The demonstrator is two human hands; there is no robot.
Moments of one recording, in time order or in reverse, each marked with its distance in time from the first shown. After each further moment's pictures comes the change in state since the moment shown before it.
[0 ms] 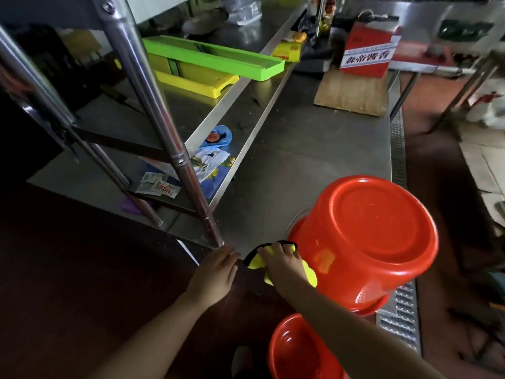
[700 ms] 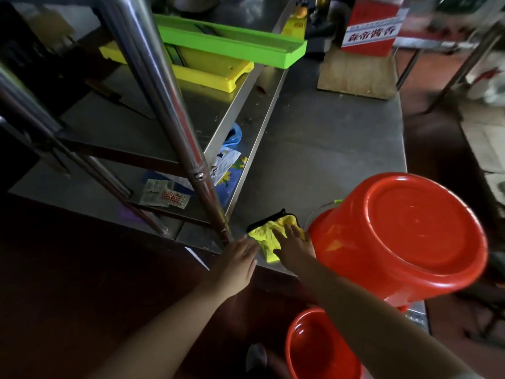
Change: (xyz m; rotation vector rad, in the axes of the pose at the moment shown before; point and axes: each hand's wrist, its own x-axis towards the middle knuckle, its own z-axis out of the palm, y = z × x) left_hand 0.047 -0.045 -0.001 0.011 -0.082 0.124; right_hand 0.097 -0.006 0.015 0.008 -0.174 0.167
